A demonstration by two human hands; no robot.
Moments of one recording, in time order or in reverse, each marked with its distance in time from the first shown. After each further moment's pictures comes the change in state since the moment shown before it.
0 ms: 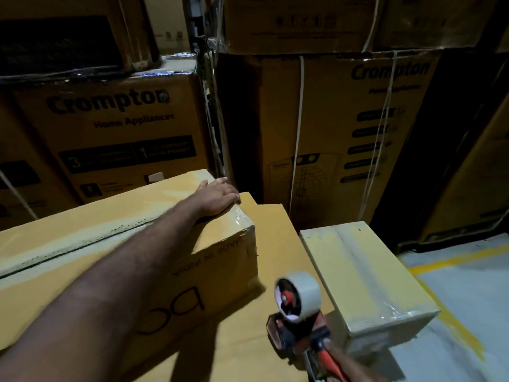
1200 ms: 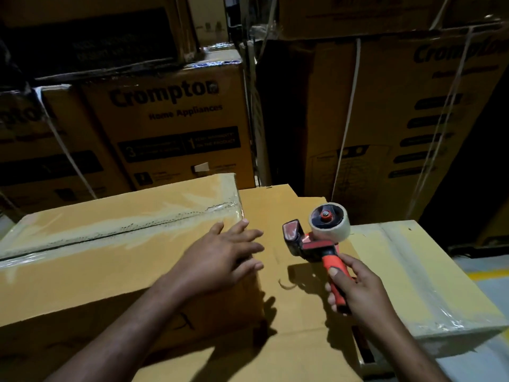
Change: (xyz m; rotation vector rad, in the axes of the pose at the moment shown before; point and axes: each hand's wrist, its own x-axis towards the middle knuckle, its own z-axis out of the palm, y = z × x) left_hand -0.211 0.009 -0.001 0.169 0.025 0.123; right_hand 0.117 -0.099 0.022 0.771 0.074 0.103
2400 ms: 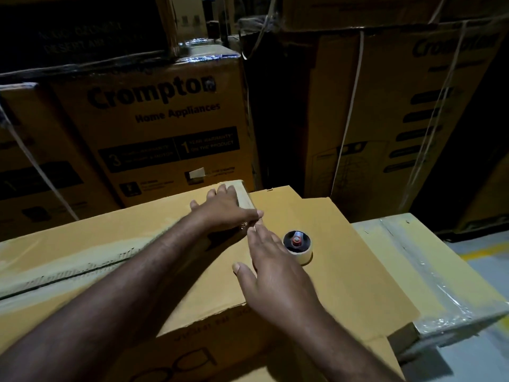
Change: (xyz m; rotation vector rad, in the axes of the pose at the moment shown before) left_hand 0.109 -0.118 -0.011 -0.201 -0.087 -0.475; right_hand 0.011 -0.072 0.197 -0.987 -0.102 -0.373
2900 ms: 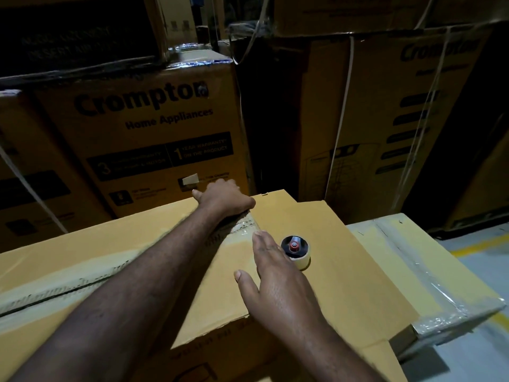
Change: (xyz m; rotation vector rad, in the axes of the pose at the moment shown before) left_hand 0.053 0.014 -0.005 0.005 0.153 -0.074; right_hand 0.000 -0.003 0.003 0.030 0.014 0.065
